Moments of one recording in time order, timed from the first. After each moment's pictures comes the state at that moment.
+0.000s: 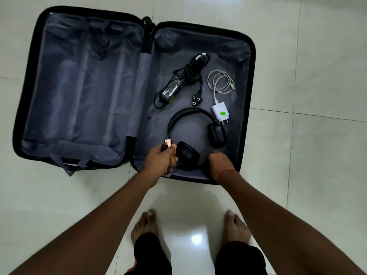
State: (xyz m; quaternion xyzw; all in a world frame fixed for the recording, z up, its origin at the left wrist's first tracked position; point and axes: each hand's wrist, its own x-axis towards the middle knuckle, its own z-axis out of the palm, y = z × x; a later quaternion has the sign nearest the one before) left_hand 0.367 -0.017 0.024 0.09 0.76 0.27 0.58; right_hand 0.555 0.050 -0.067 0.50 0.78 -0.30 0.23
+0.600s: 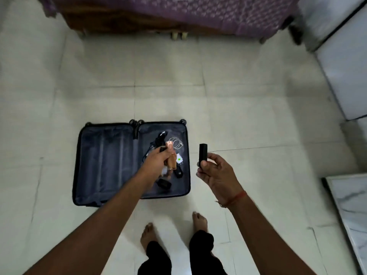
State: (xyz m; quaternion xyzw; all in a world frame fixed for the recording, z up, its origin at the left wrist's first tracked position) left_hand 0.404 0.053 0.527 0.23 0.63 0.36 0.65; right_hand 0.592 0.048 0.543 0.54 0.22 -0.72 -0.38
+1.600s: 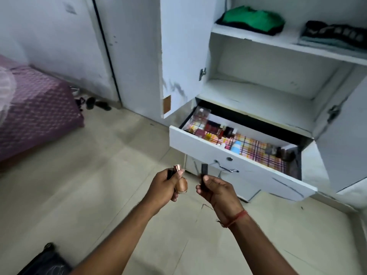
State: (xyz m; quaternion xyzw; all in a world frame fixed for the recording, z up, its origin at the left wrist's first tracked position) left_hand 1.007 -0.067 0.846 0.62 0.35 0.13 0.68; right_hand 1.114 -0.203 0.852 0.56 0.04 -0.40 -0.72
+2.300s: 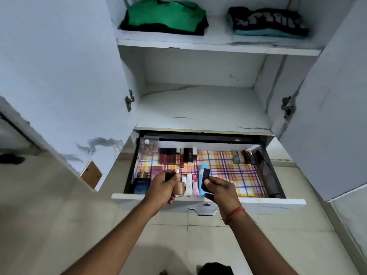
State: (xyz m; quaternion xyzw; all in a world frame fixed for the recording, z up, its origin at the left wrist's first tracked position) left_hand 1.300 0.052 0.819 0.73 0.24 -0.04 0.64; right_hand 1.342 -0.130 0.822 0.68 -0.13 -0.19 -0.70
